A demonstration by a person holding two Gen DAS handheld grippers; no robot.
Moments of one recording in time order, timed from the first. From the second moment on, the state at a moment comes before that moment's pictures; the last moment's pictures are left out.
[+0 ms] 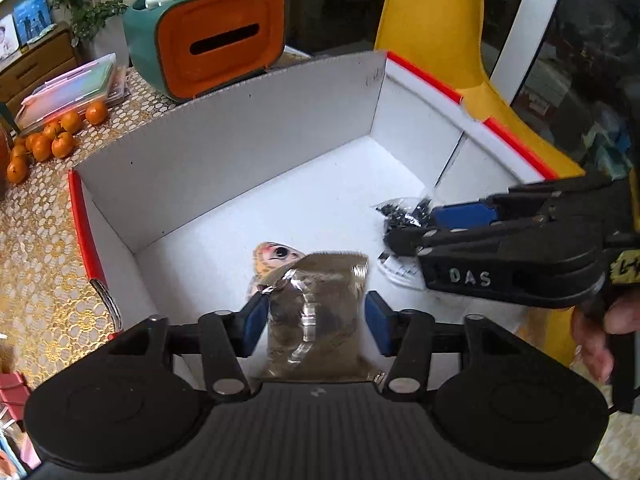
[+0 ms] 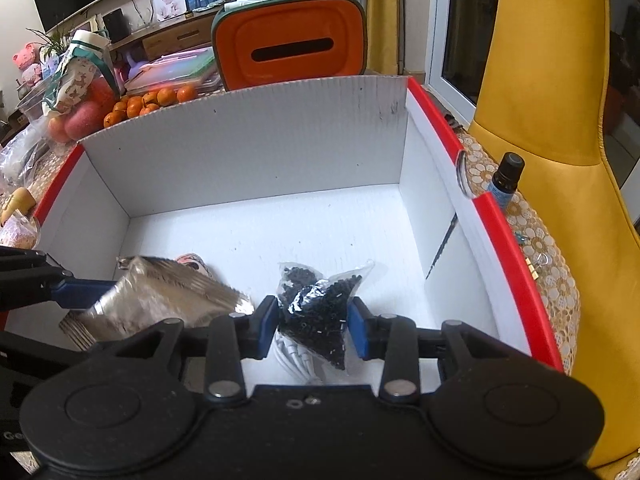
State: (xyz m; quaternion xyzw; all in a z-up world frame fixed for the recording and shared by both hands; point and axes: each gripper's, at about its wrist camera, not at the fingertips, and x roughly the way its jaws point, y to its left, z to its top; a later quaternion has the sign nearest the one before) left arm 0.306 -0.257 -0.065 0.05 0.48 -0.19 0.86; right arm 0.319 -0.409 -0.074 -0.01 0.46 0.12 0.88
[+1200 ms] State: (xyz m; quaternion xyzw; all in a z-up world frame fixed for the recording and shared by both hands) left arm 0.242 -0.218 -0.014 0.01 0.42 -0.20 0.89; right arm 0.274 -0.410 -0.026 0.02 0.41 0.12 0.90
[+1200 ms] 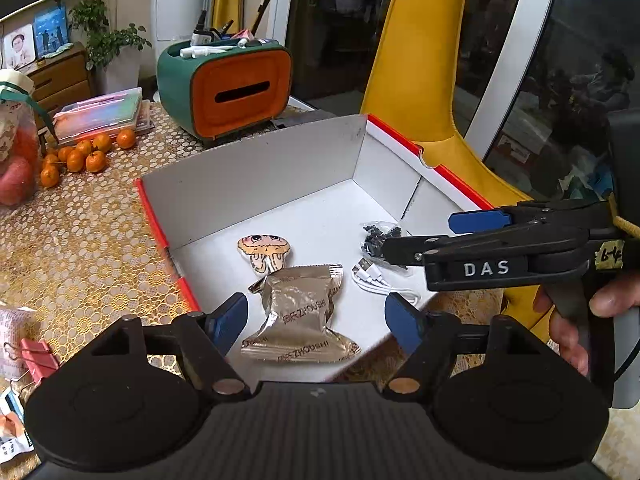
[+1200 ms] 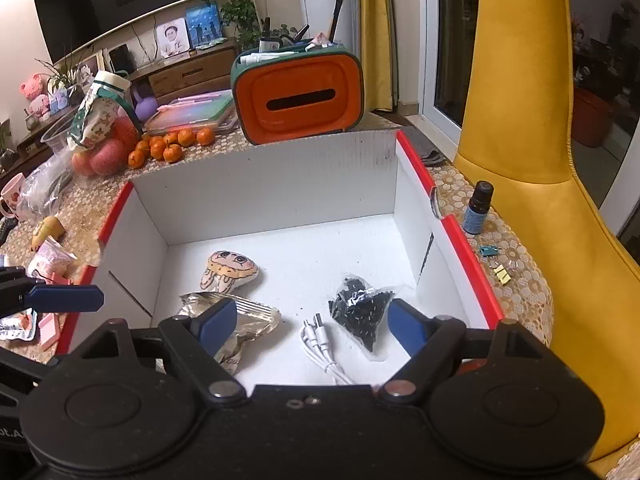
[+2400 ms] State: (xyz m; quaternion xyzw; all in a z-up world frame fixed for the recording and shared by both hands) left arm 0.114 -0.048 0.013 -0.07 0.36 -0.13 0.92; right arm 0.166 -0.283 0.020 -0.02 0.36 0.23 0.91
